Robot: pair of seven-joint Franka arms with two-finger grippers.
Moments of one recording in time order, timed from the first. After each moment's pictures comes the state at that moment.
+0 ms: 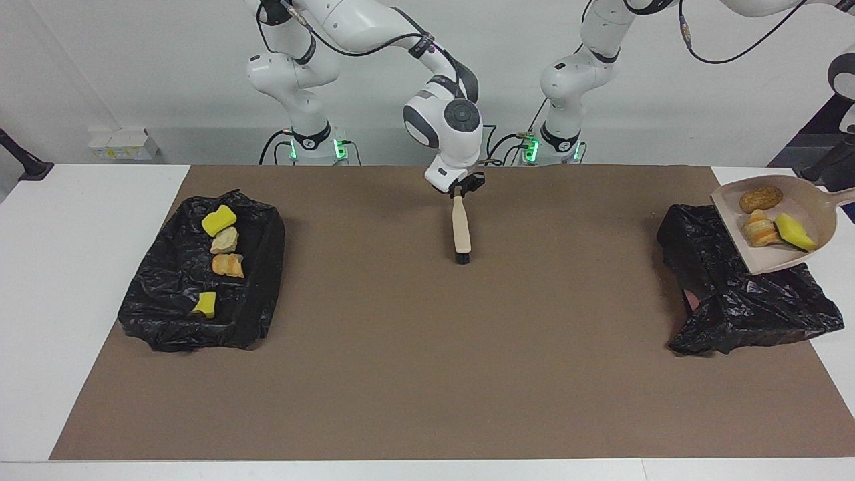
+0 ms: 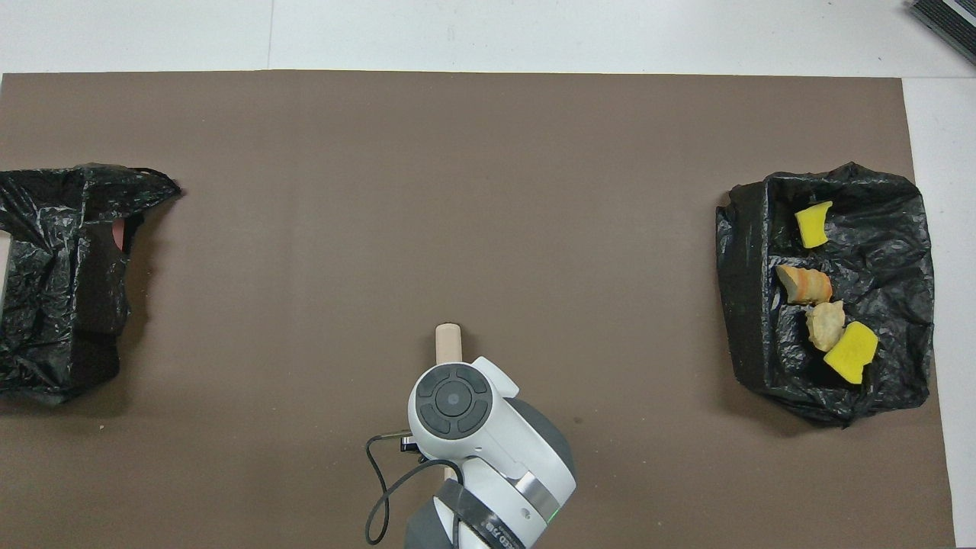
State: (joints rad) left arm 0.43 0.16 0.07 -1.62 0.47 2.02 2.00; right arm 0.28 0.27 0.58 -2.02 0.10 2.11 0.76
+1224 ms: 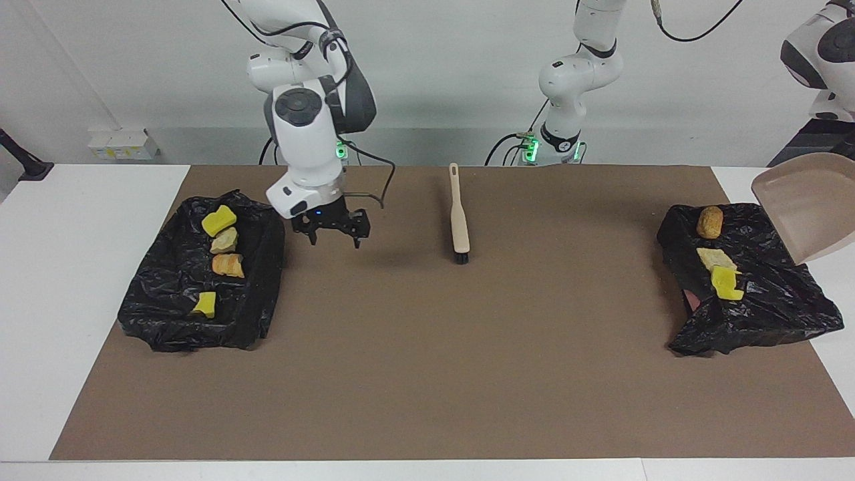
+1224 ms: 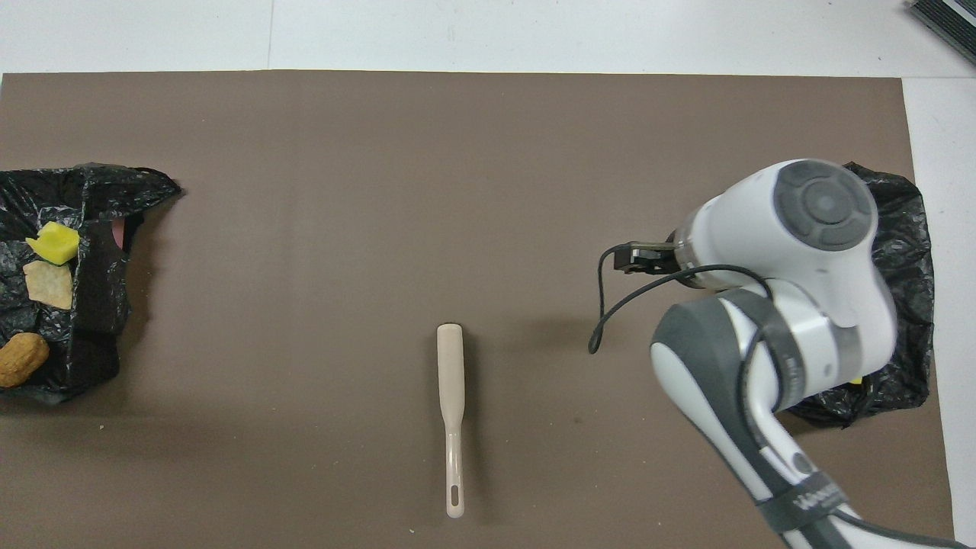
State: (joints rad) left arm 0.33 -0.06 0.05 -1.81 0.88 2.08 1.72; right arm 0.19 0.07 0.03 -1.86 -0.03 1.95 0.34
